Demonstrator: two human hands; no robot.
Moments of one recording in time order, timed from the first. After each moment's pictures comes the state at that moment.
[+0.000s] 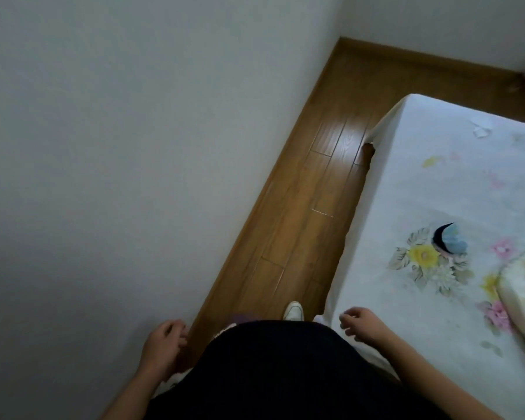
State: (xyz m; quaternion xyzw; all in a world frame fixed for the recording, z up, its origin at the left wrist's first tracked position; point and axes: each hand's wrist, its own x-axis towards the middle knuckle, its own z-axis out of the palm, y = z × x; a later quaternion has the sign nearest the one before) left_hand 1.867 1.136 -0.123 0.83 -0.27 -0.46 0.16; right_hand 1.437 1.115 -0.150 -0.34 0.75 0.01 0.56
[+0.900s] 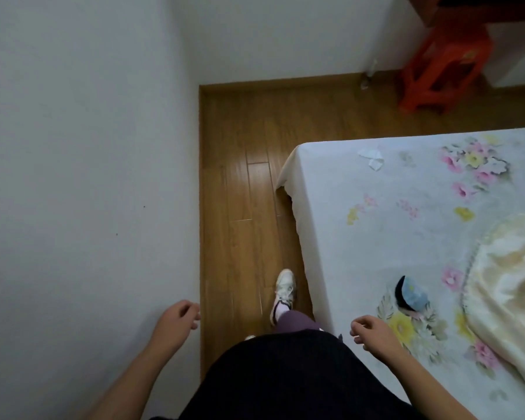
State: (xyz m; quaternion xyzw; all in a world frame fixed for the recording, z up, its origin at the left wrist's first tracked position) left_hand 1.629 0.548 -0.109 0.63 -0.58 -0.52 -0.03; right_hand 1.286 0.810 -0.138 -0.07 0.85 -0.20 0.48
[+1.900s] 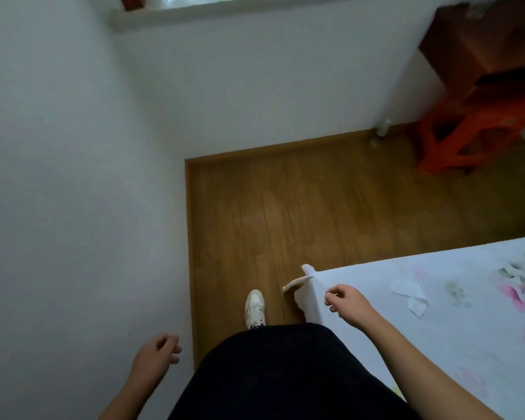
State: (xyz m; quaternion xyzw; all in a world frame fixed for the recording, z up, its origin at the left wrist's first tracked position) left_hand 1.344 0.054 -0.127 0.69 -0.54 -0.48 -0.06; right_hand 0.952 0.230 -0.110 -0.16 0.82 -0.23 0.50
